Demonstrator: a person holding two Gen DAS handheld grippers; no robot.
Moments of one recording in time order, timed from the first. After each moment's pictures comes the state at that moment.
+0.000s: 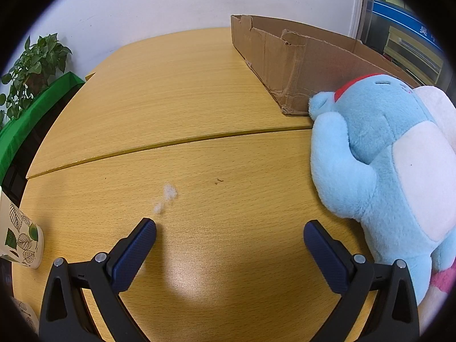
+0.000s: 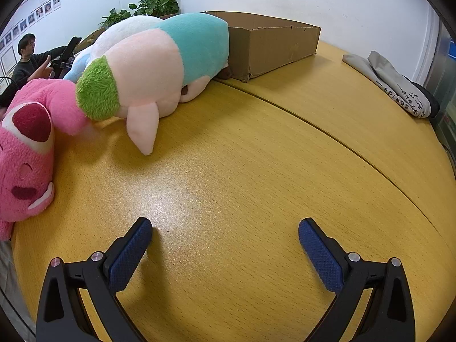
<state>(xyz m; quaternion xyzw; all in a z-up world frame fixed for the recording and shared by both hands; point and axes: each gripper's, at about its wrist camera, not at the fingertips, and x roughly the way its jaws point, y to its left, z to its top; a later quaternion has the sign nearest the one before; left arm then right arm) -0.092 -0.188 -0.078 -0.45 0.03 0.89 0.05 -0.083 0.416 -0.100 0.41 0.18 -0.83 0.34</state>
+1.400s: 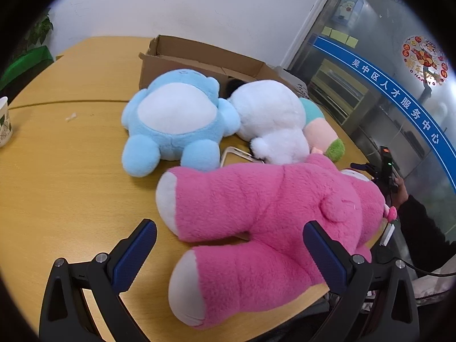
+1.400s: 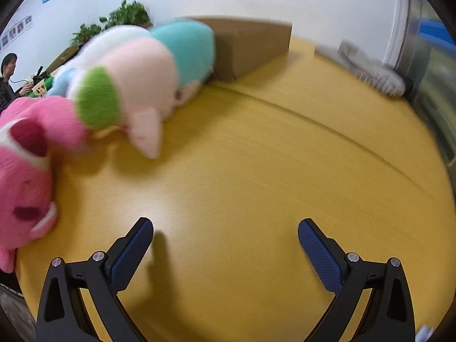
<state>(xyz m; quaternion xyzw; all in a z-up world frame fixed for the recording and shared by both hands) 0.101 -0.053 -0.019 -0.42 -0.12 0.88 0.19 -0.026 0.403 -0.077 0.38 0.13 -0.88 0.25</state>
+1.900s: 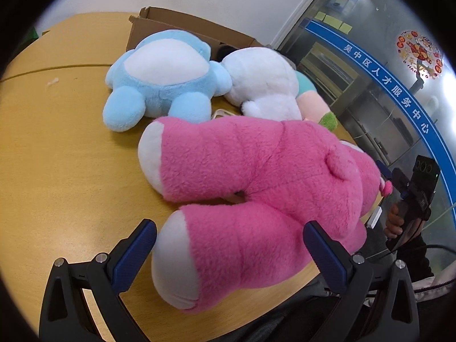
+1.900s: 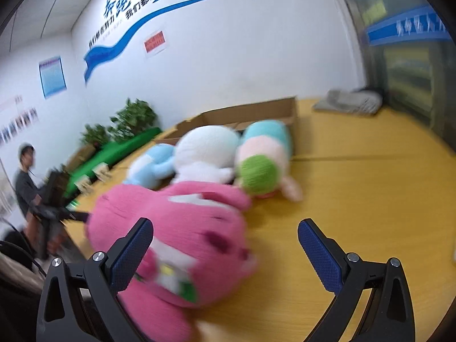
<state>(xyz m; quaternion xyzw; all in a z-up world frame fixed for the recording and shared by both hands) 0.106 -0.053 -0.056 -0.46 -0.14 0.85 0.22 0.110 0.319 -0.016 0.28 -0.10 -0.91 0.28</state>
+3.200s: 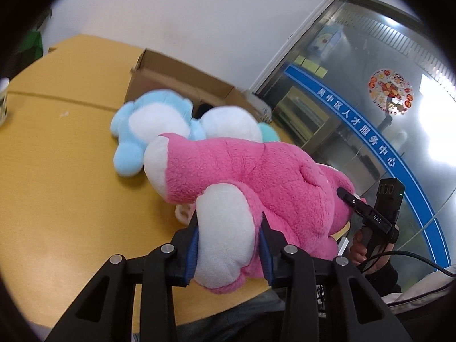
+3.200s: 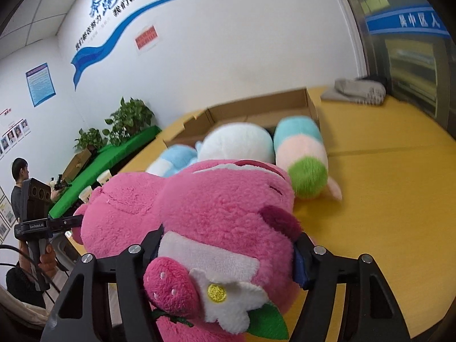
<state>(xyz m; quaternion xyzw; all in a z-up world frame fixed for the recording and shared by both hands) 0.139 -0.088 0.028 -0.34 -0.20 0.88 0.27 0.122 0.252 0.031 0.28 -0.08 -0.93 0.23</state>
